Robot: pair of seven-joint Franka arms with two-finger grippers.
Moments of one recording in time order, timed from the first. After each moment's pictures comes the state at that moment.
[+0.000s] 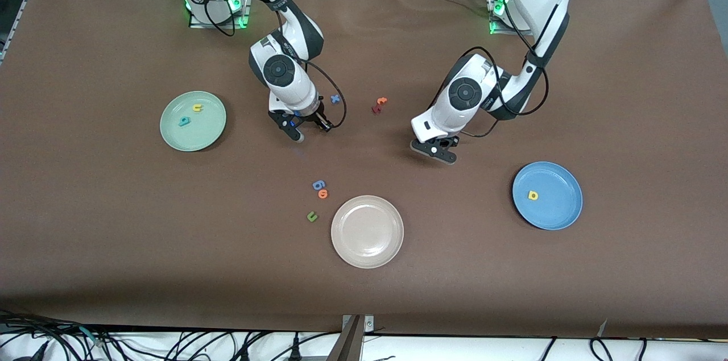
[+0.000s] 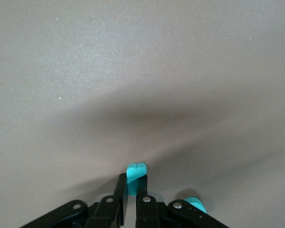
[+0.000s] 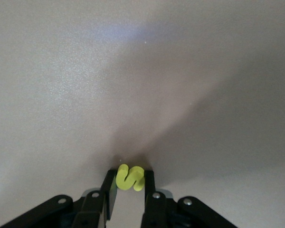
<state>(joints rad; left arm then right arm) -0.32 0.54 -0.24 -2.06 0.06 2.55 -0.22 0.51 0.52 0.20 -2.11 0.10 2.65 1.37</state>
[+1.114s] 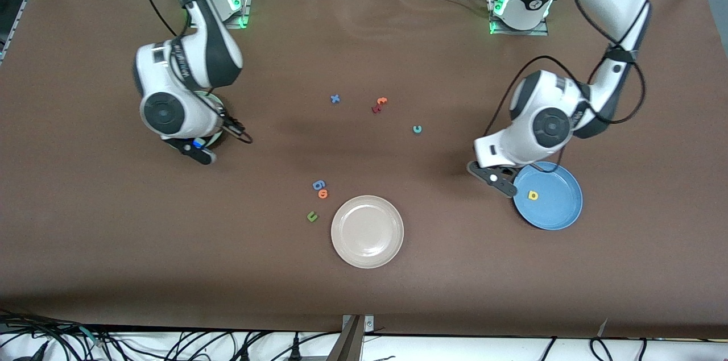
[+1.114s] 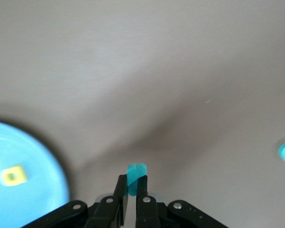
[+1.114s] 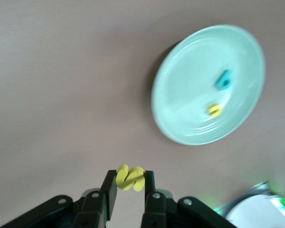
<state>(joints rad) -0.03 0.45 -0.23 -1.86 0.06 2.19 0.35 0.50 0.31 -0.26 -1.89 0.09 1.77 0.68</state>
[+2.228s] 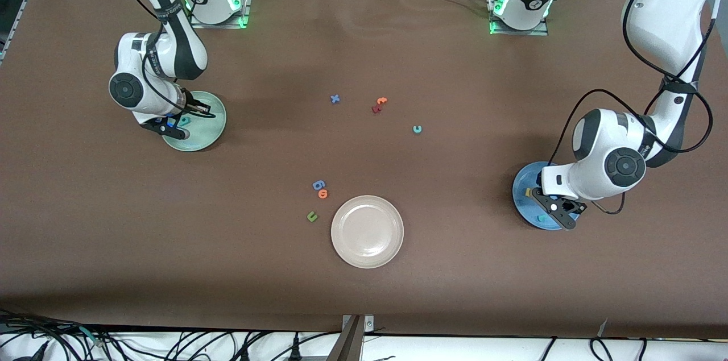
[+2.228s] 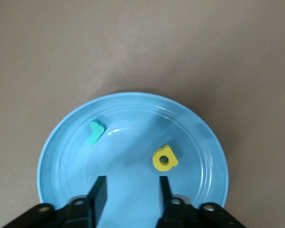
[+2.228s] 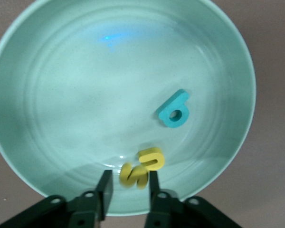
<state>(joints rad) 0.15 0.62 -0.23 -1.71 0.24 2.24 0.63 0.50 0.24 -0.42 -2.42 0.09 2.29 0.31</state>
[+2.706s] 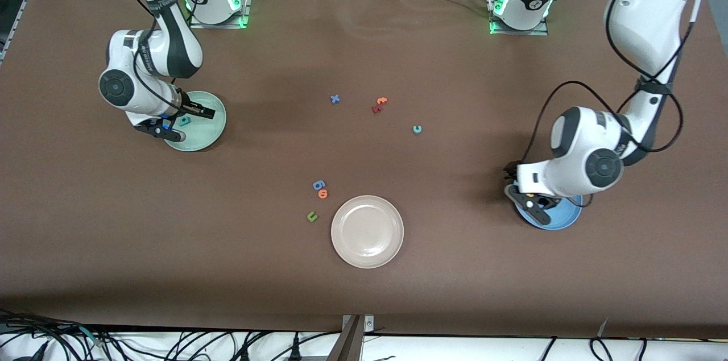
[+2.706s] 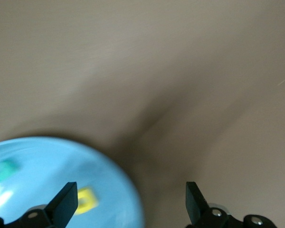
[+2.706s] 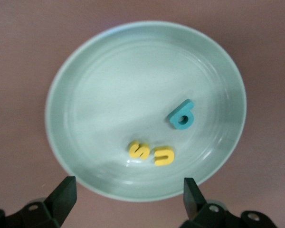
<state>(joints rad) 0.05 0.63 -0.27 -1.73 0.09 2.20 0.45 0.51 0.18 -0.42 -2.30 0.09 2.13 0.31</state>
